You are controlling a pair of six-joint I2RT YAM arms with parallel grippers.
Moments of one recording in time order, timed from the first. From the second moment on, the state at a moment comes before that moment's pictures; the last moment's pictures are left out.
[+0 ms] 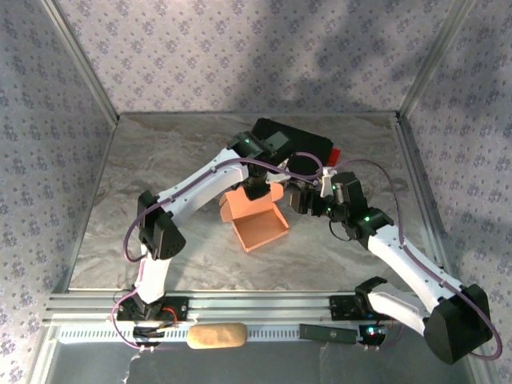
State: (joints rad) left arm -0.91 2.00 2.09 -1.46 -0.29 0.30; right arm 0.45 1.00 0.69 -0.31 -0.19 0.40
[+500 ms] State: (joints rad) left arm -0.58 1.62 1.76 -1.41 -0.08 0.07; right arm 0.41 1.11 0.82 -0.37 -0.26 0.30
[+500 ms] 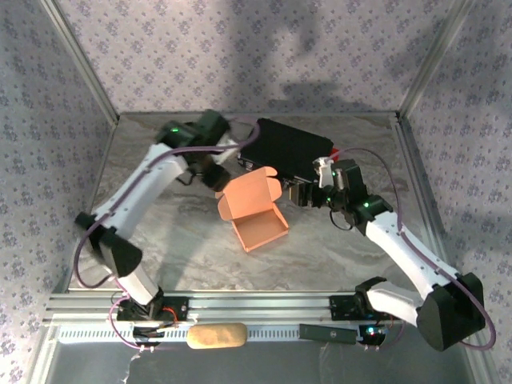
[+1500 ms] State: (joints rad) left arm -0.51 1.64 1.40 -1.06 0.22 0.00; right arm 0.39 1.20 0.92 -0.41 -0.30 0.28
